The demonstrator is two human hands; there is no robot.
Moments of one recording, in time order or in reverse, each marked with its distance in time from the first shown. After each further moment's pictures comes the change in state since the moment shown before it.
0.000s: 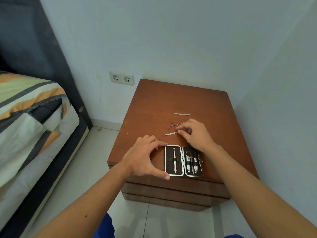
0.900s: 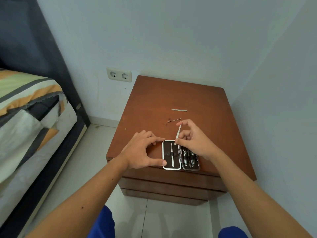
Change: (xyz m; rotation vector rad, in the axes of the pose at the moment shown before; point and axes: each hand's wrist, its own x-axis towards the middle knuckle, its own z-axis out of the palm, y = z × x) left_hand 0.001 -0.010 0.005 -0.051 0.034 -0.005; right_hand -0.048 -0.014 -0.005 0.627 -0.212 0.123
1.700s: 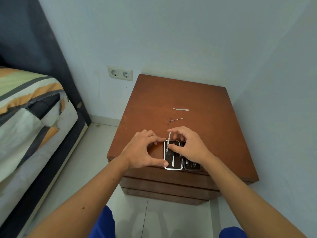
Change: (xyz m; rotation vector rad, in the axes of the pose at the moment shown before) left_hand 0.000 -0.003 0.003 -0.030 0.050 0.011; right_hand 0.002 0.008 0.025 -0.389 0.125 -0.217
